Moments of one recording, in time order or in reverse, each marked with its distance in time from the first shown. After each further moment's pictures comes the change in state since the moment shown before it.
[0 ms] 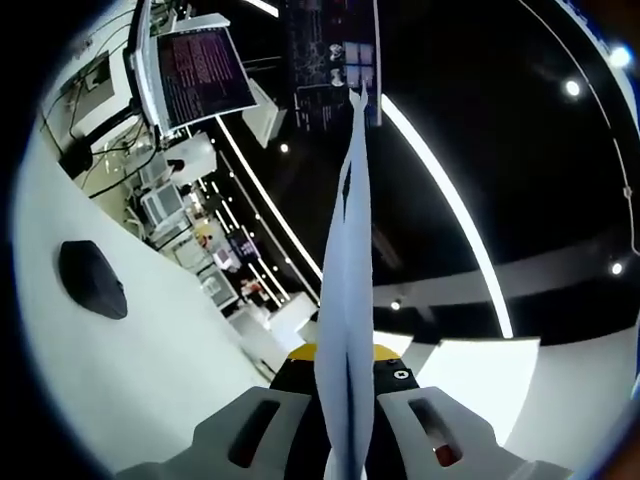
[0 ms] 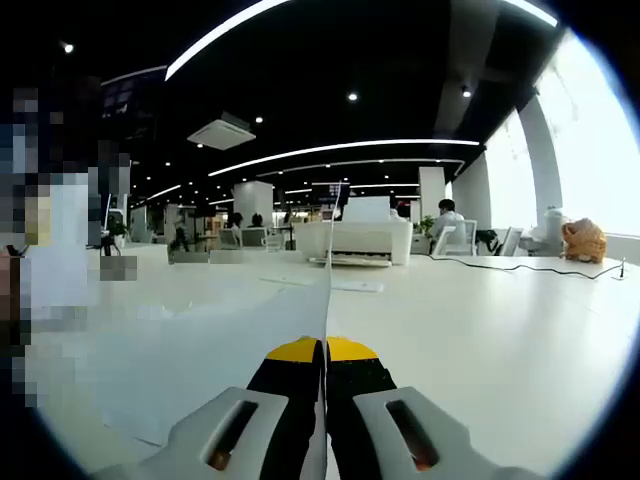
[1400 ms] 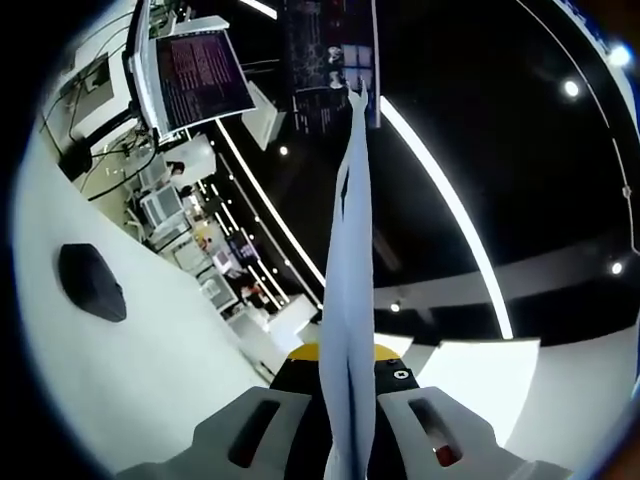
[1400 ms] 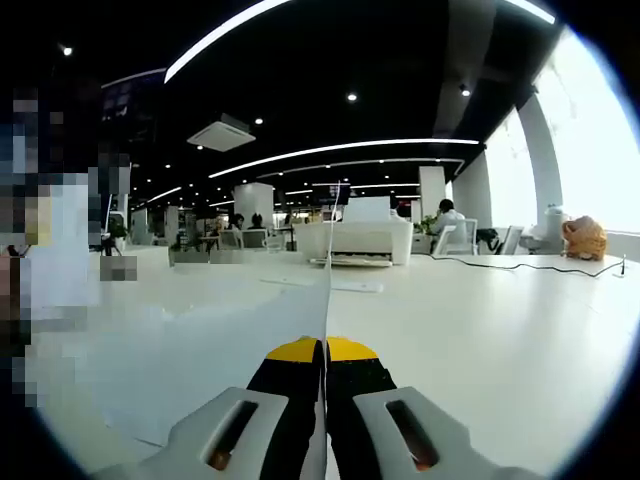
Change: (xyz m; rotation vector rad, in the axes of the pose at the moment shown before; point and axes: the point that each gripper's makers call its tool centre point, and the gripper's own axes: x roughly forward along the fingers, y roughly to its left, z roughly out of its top) left arm 0.001 -0.002 0.002 0.003 -0.009 -0.002; right arm 0.003 -0.005 0.001 0.010 -0.002 0.009
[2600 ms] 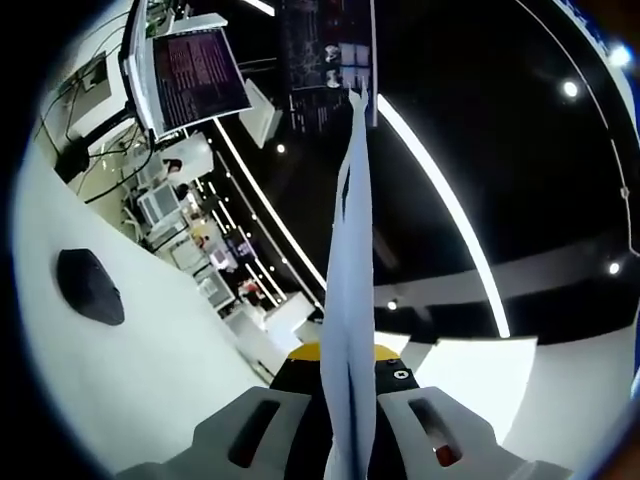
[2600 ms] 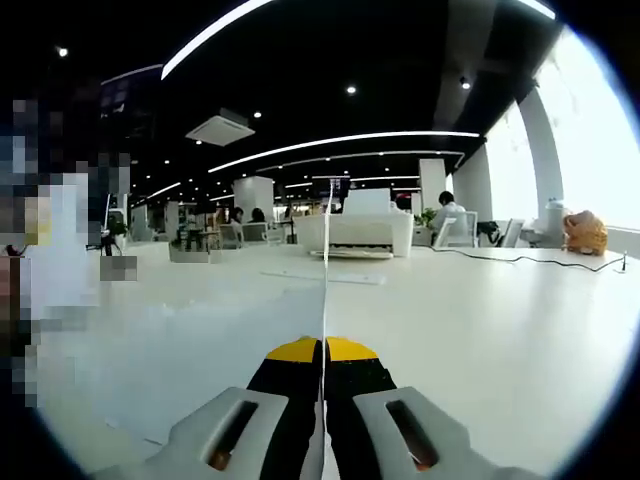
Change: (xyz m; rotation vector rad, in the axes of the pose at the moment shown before) left arm 0.000 -0.004 0.004 0.002 0.012 -0.012; right arm 0.003 -0.002 -0.007 0.009 0.035 0.004
